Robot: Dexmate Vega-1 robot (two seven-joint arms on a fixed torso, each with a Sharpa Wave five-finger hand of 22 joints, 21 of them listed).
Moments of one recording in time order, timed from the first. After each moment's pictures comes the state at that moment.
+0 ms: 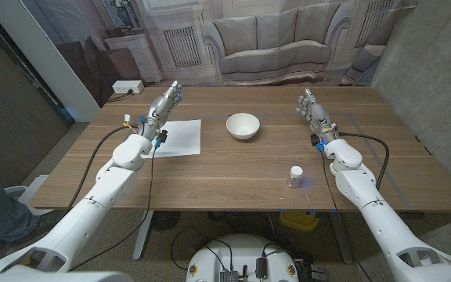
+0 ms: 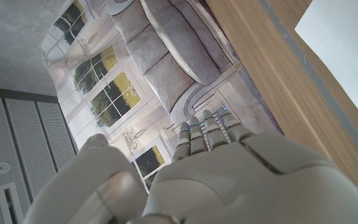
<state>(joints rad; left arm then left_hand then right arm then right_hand) 0.95 0.57 0.22 -1.51 -0.40 -0.28 0.00 0.43 -0.01 0.03 0.08 0.36 0.11 0.03 0.22 0.18 0.14 -0.04 0.22 0.19 0.08 -0.03 0.20 0.18 0.06 -0.04 0.21 0.17 -0.92 -0.30 -0.11 -1.38 0.34 0.20 0.11 0.31 -0.02 0.13 0.03 0.23 0.19 0.07 0.21 0.19 0.21 0.08 0.23 0.18 0.11 0.02 0.20 0.18 0.13 -0.04 0.49 0.17</state>
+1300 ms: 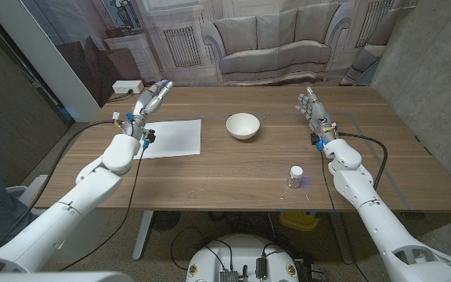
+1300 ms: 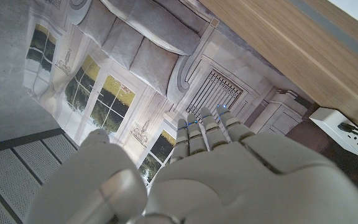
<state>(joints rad) 1.03 0.73 0.23 -1.66 -0.16 -0.22 0.30 0.48 0.00 0.04 0.06 0.37 0.17 0.01 0.23 0.18 0.18 -0.05 0.22 0.19 0.12 -0.03 0.20 0.18 0.09 -0.04 0.21 0.17 -0.91 -0.28 -0.09 -1.35 0.36 0.24 0.13 0.31 -0.01 0.13 0.03 0.23 0.20 0.07 0.21 0.19 0.21 0.08 0.23 0.18 0.11 0.02 0.20 0.18 0.13 -0.04 0.48 0.17</state>
